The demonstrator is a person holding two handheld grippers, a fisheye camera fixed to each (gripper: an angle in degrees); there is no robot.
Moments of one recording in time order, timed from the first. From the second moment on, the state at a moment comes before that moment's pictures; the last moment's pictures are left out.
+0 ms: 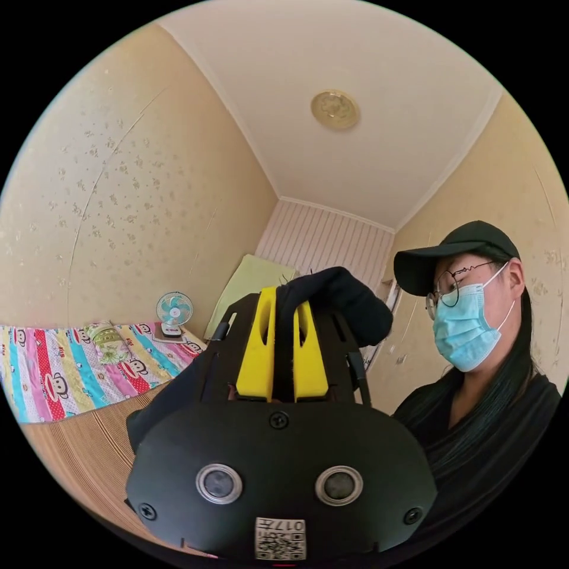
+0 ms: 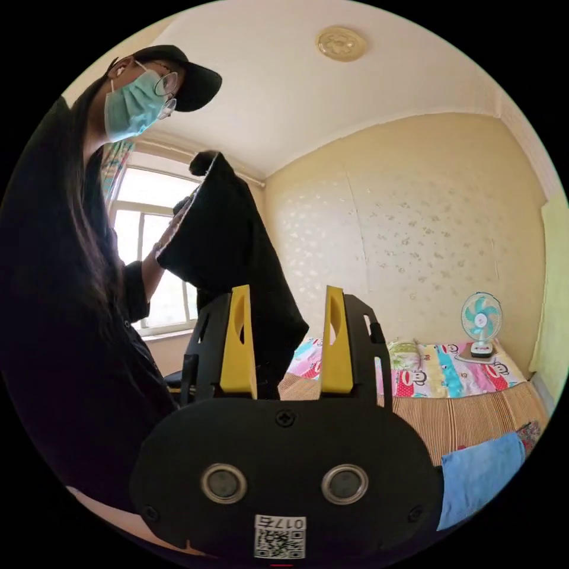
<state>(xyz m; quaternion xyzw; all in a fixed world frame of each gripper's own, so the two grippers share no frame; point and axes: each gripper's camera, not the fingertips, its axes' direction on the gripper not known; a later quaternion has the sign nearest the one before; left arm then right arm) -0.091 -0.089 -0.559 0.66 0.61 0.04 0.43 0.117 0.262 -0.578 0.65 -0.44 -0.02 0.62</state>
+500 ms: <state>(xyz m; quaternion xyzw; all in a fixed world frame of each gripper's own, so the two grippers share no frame) -0.245 0.024 -0.542 0.72 0.57 -0.05 0.39 0.151 0.182 -0.697 0.75 -0.42 0.01 0.51</state>
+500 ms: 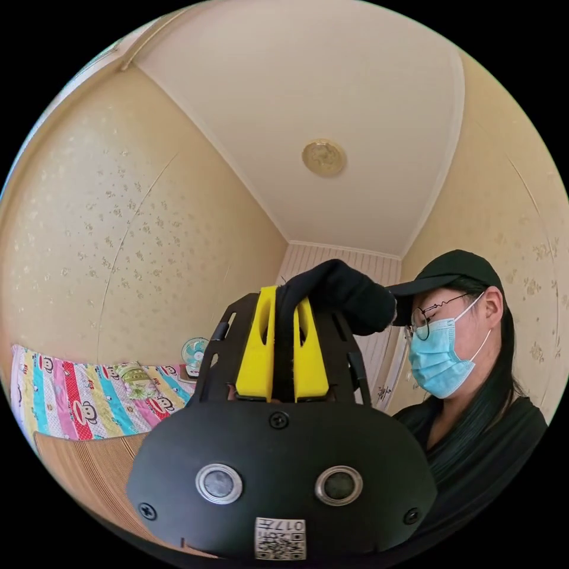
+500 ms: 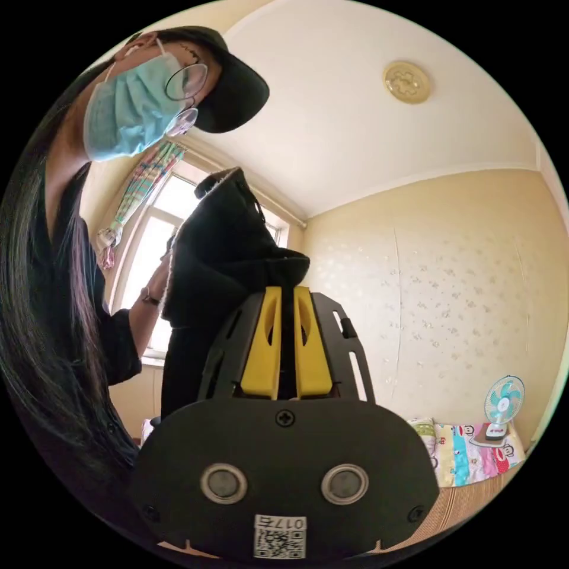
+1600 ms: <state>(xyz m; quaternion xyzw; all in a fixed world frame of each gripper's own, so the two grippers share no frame) 0.045 -0.287 0.045 -0.13 0.58 -0.10 0.80 -0.008 -0.100 0.037 -0.14 -0.64 -0.07 0.76</state>
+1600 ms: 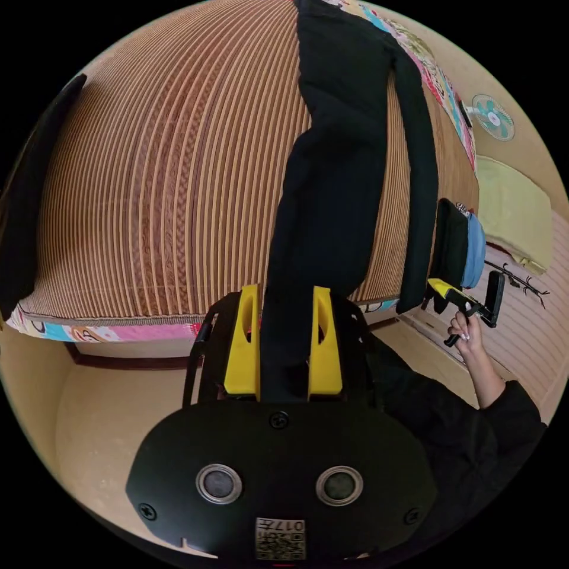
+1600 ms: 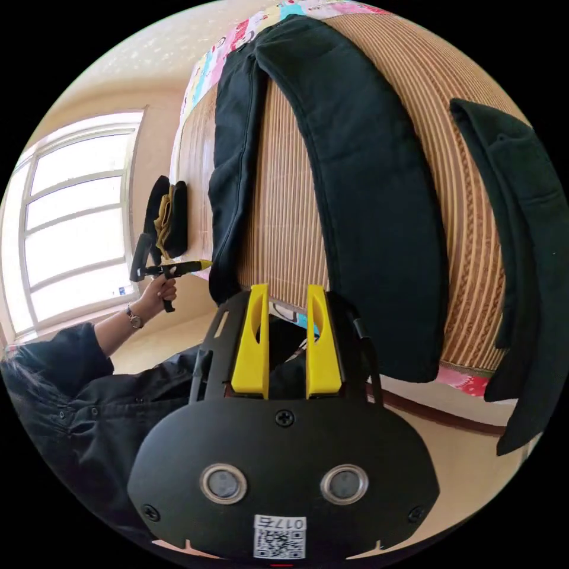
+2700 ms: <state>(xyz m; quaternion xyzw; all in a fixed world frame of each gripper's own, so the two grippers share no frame) -0.044 -0.118 -0.014 -0.11 0.70 -0.15 0.69 0.237 0.024 0.226 -0.17 -0.56 0.02 0.81</state>
